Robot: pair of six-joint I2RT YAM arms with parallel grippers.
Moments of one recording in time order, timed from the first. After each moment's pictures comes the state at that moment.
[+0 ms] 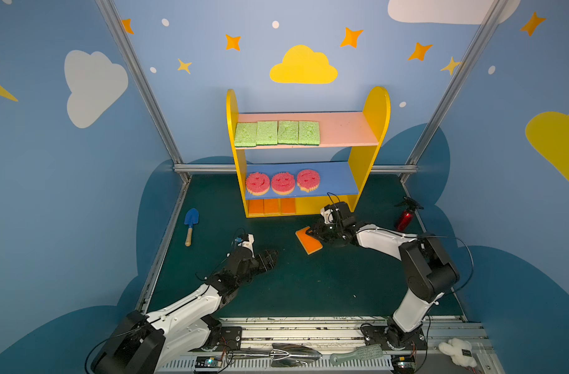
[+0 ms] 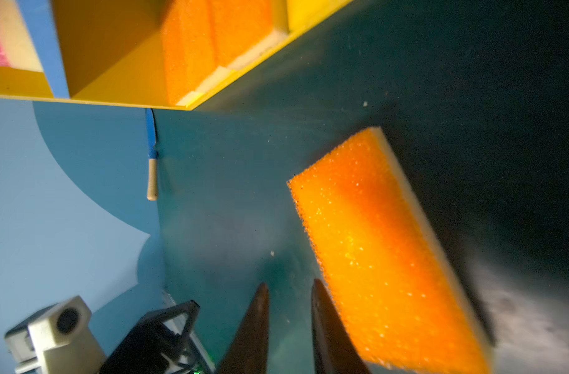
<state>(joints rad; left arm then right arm) -0.58 1.05 0.29 0.22 0.07 -0.90 0.50 1.74 1.01 -0.08 -0.46 0.81</state>
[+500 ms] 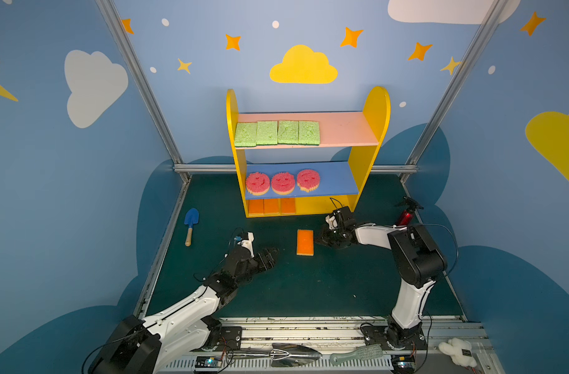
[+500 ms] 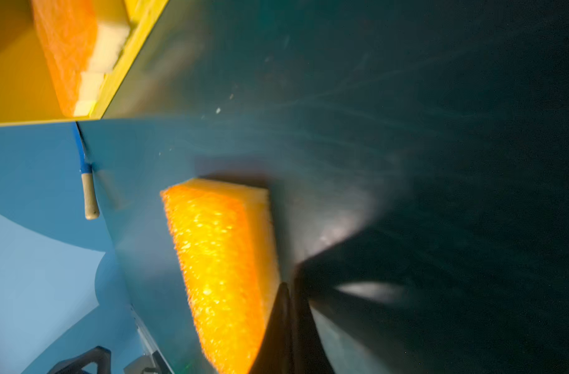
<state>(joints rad) -0.58 0.99 0.29 0.23 0.07 -0.90 0.47 1.89 1.00 -0.11 -0.47 0.76</state>
